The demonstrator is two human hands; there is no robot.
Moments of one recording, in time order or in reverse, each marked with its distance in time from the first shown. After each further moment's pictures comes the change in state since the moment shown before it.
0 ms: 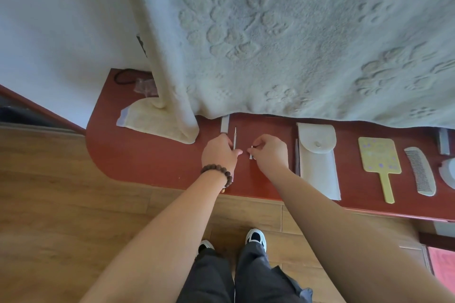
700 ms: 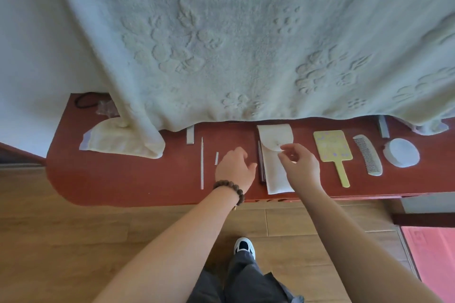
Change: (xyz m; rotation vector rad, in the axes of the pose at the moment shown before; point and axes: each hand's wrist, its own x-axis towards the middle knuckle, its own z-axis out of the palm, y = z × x) left_hand -0.054 0.068 0.049 0.010 -0.106 0.283; right_hand -0.043 0.072 -0.109 0.191 0.272 0.023
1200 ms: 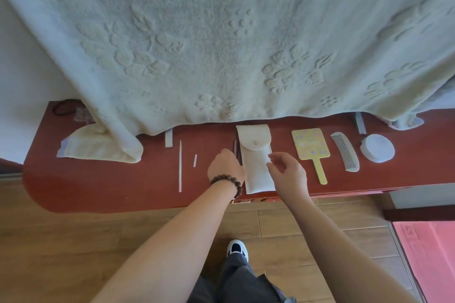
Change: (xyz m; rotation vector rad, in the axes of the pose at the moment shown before) left_hand 0.011 0.039 0.029 0.207 -0.060 -0.228; right_hand -0.009 0.028 -0.025 -0.003 -0.043 0.014
